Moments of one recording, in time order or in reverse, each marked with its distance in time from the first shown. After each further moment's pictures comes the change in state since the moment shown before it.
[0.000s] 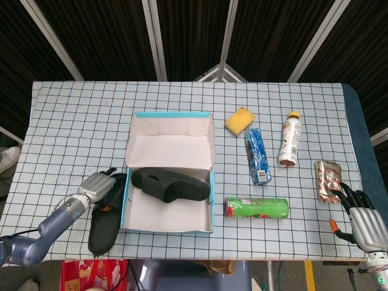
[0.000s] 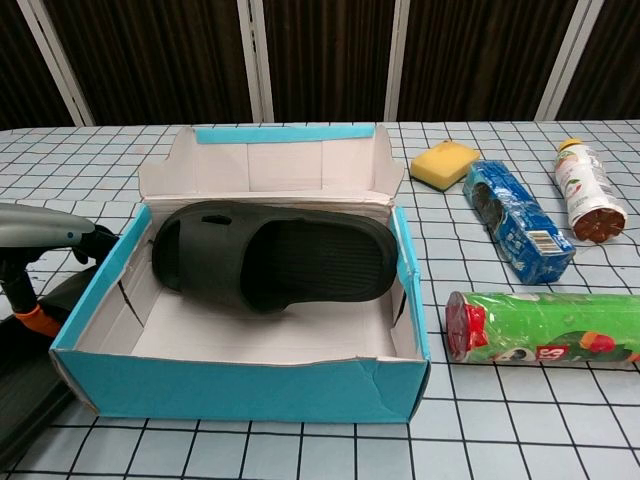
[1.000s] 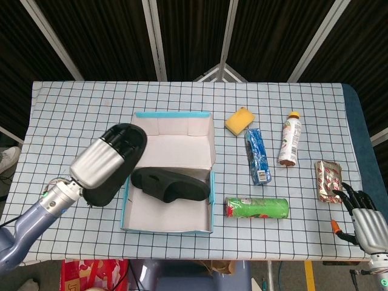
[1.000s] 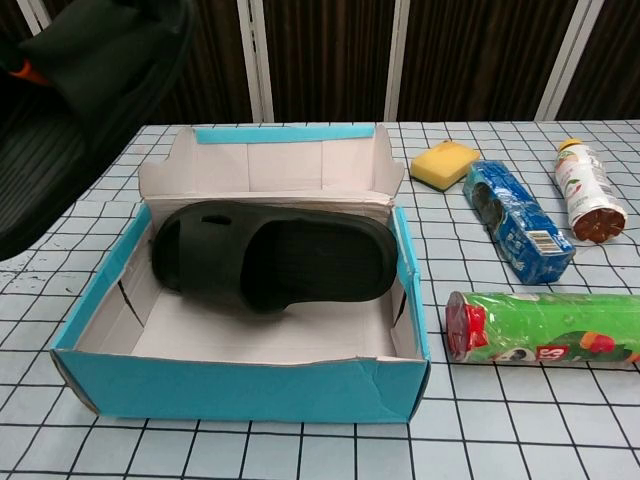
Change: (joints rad) left arm 0.008 0.230 -0.126 -0.203 0.598 0.467 0.226; right arm -0.010 0.014 -0.004 -0.001 -0.012 0.019 0.039
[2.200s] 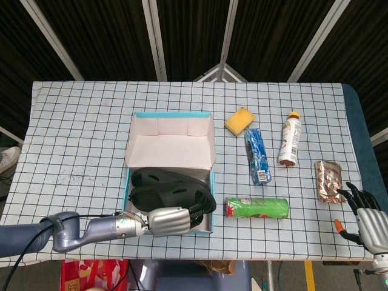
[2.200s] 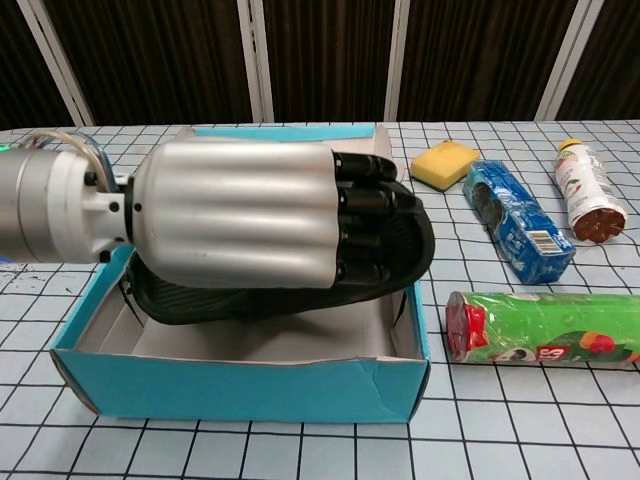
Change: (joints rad) left arm -0.217 -0.411 0.075 0.273 0.479 -0.222 0.271; right arm -0.003 0.005 0.004 0.020 0.006 -0.001 0.042
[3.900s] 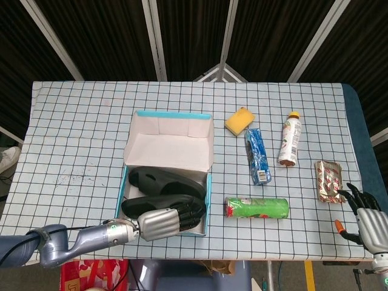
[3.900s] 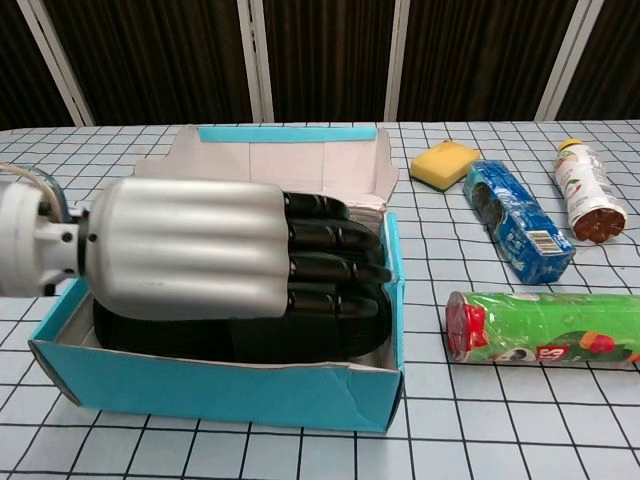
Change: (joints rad) left arm 0.075 0.101 0.021 -0.187 -0.164 -0.112 0.065; right arm 0.003 0.002 0.004 -0.013 0.029 -0.022 -0.025
